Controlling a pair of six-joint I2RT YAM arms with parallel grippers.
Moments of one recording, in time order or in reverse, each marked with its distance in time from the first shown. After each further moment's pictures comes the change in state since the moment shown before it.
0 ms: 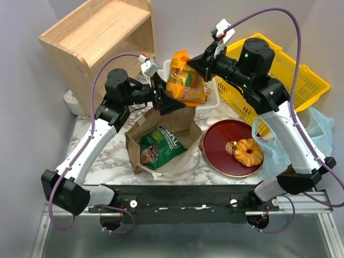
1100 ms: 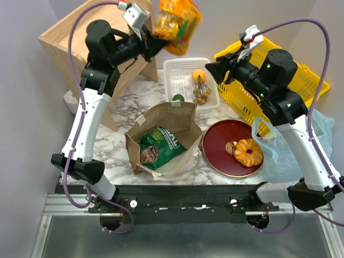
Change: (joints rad) left arm 0.115 0.301 0.710 -0.311 -0.181 0.262; right arm -0.102 -0.177 -0.208 0.073 0.074 0.078
